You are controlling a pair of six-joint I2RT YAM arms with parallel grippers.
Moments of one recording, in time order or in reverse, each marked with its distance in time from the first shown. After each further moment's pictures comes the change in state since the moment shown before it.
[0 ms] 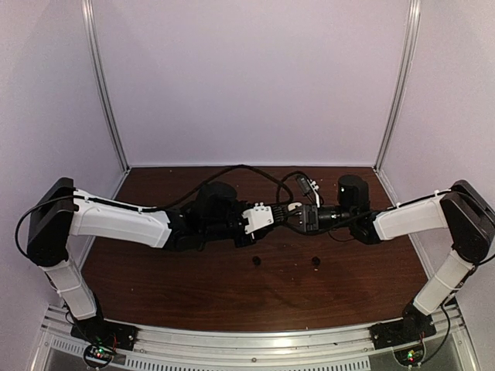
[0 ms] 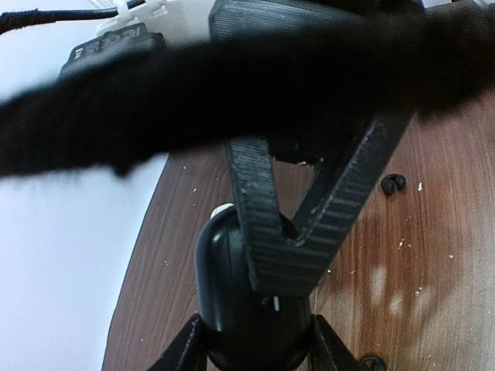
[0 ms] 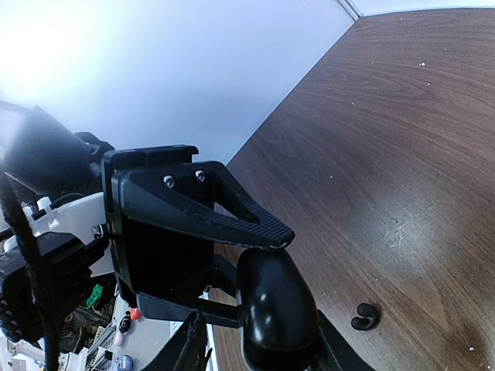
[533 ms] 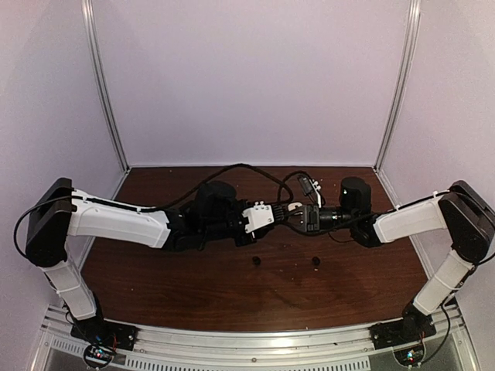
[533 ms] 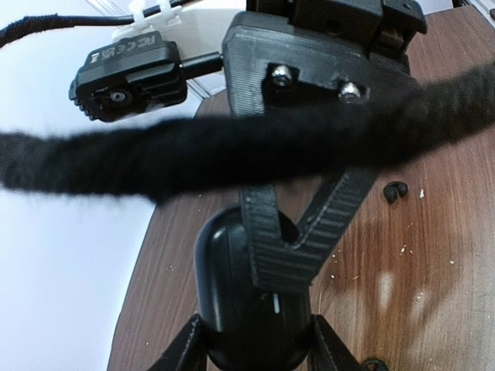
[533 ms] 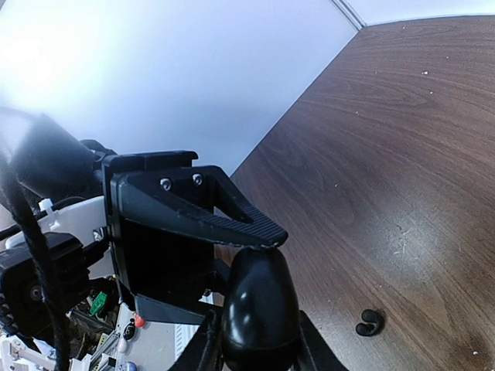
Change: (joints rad) left arm -0.006 -0.010 0.000 0.010 -0.010 0.007; right arm 0.000 0.004 -0.031 0.100 0.007 0.055
